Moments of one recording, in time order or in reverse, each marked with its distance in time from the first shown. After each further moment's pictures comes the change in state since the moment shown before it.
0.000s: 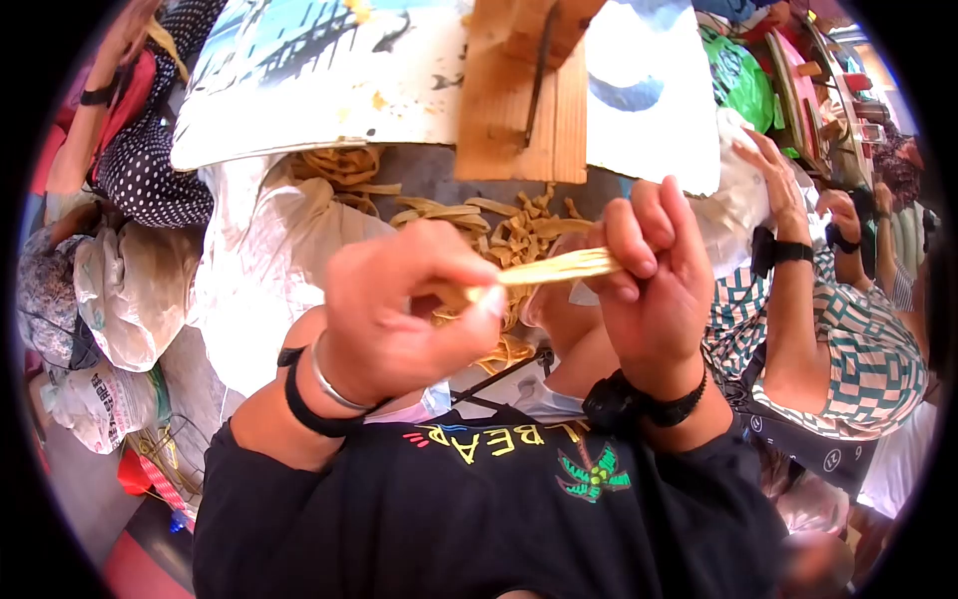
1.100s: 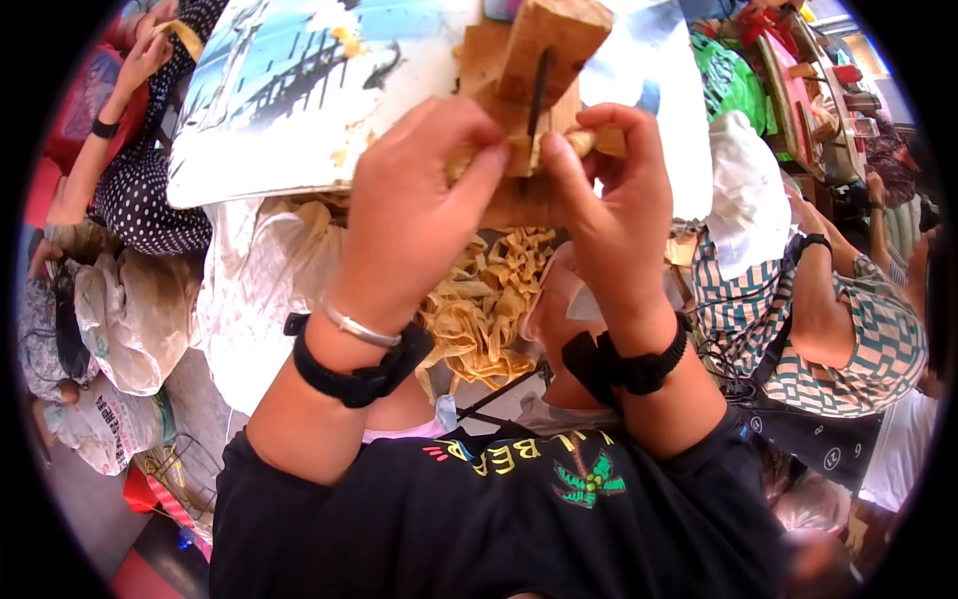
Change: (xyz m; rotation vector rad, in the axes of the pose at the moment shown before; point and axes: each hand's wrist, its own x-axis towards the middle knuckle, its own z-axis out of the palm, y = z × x) left_hand 0.085 -0.049 -0.003 0.340 0.207 0.034; right_hand 0.069 0.007 0.017 -1.131 0.228 -0.659
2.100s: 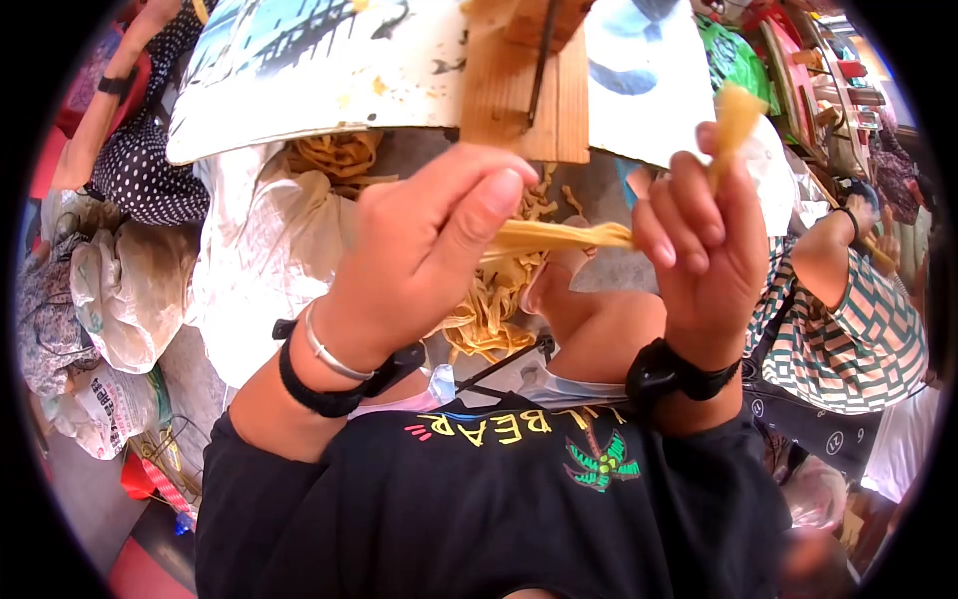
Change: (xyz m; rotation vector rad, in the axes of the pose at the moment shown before) left_hand -0.049 0.052 -0.037 -0.214 -0.357 -0.349; right_hand -0.028 -0.043 -0.063 1.115 -0.316 0.299
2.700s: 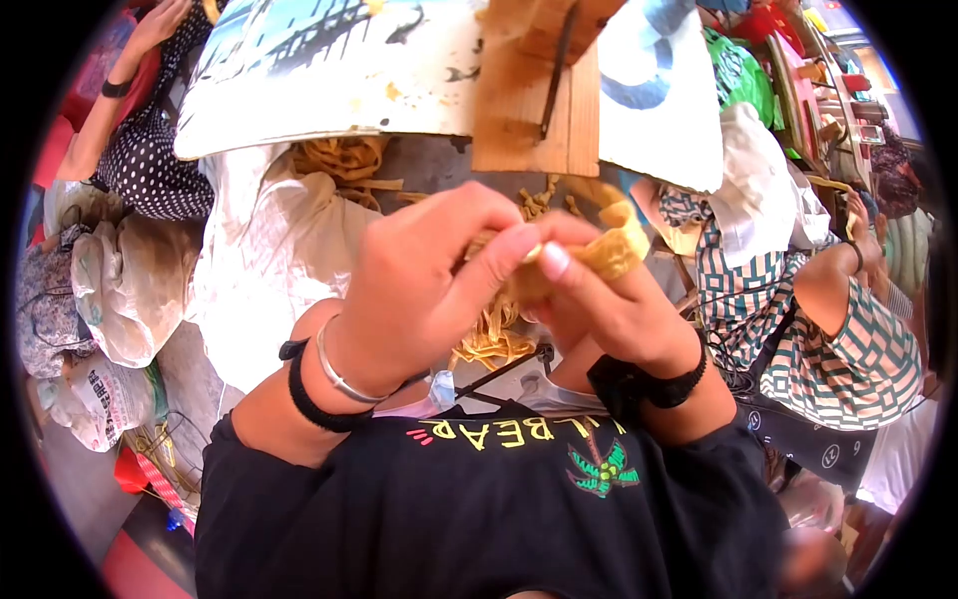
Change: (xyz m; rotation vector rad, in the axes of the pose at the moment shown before) left_hand -0.011 -0.017 0.009 0.048 0.059 0.289; right_hand -0.011 0.043 -0.003 -0.494 -0.295 0.481
